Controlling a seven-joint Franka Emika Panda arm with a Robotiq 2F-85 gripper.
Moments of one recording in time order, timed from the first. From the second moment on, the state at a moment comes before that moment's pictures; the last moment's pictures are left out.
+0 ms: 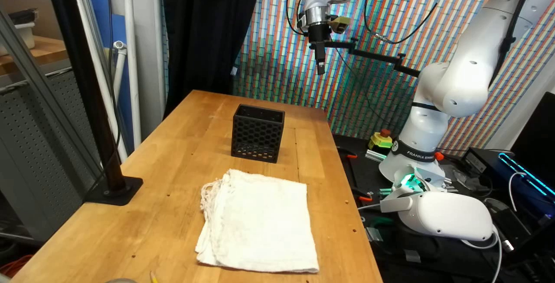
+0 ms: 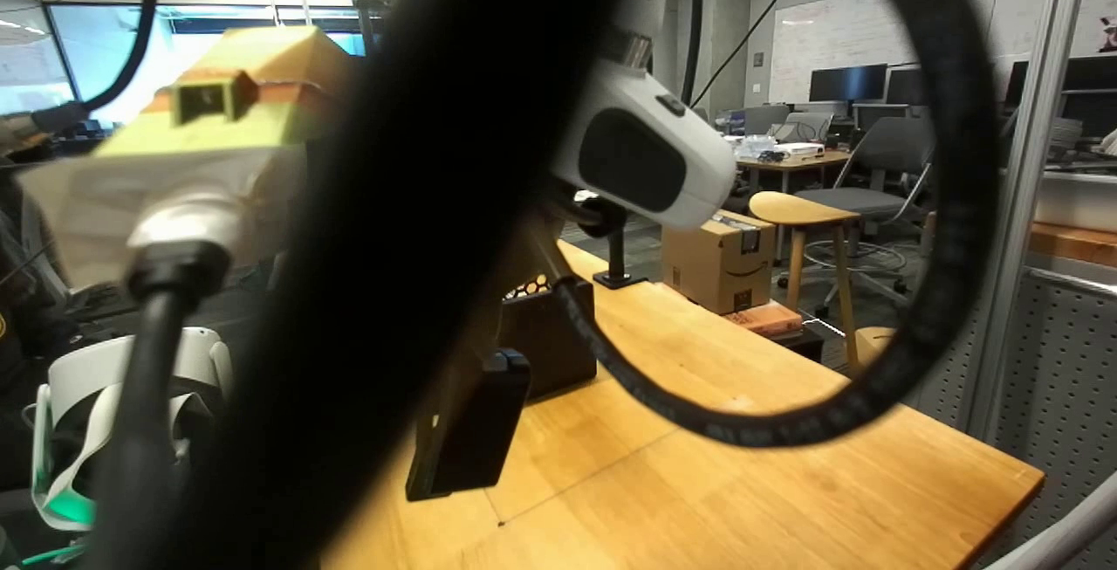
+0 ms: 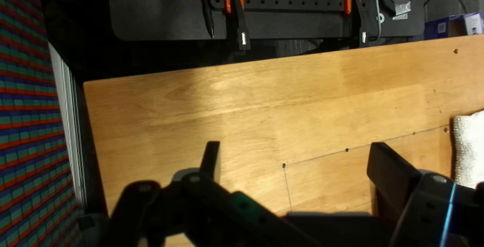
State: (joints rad) arm -0.10 -0.21 -0.37 -2.27 0.05 1.69 -0.46
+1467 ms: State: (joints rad) arm 0.01 -0.22 -0.04 -2.22 -0.19 1.81 -0.46
